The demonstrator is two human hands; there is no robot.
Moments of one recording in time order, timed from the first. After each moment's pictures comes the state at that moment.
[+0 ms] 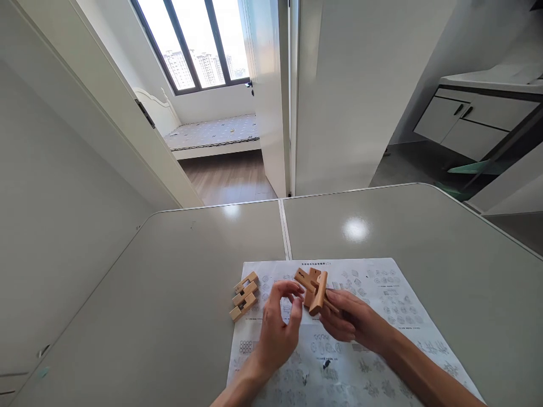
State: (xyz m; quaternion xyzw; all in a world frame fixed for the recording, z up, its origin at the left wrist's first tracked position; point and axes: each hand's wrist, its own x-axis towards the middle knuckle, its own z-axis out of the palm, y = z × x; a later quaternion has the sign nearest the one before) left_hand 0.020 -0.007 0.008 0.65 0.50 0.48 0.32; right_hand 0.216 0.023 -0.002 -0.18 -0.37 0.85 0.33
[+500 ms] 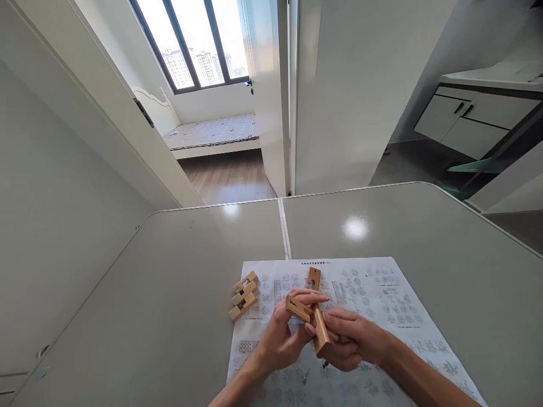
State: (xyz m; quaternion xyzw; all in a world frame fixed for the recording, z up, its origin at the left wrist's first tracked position) left_hand 0.017 -0.003 0.026 0.70 0.34 0.43 0.46; right_hand 0.206 0.011 -0.004 -0.08 -0.33 0.92 0.20
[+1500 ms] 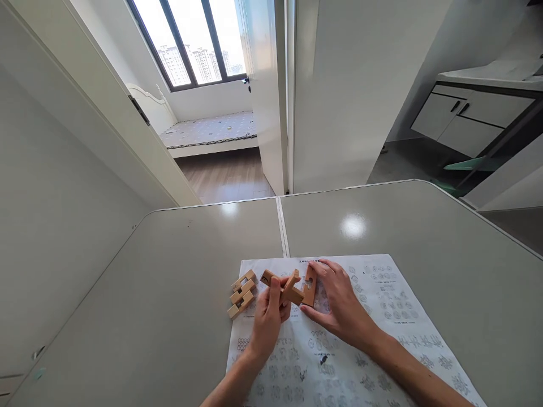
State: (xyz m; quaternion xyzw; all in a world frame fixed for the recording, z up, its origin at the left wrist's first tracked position) left_hand 0.017 0.005 0.009 0.36 0.48 0.51 0.62; right_hand 0.209 0.022 -0.020 -0.50 -0.77 0.22 0.32
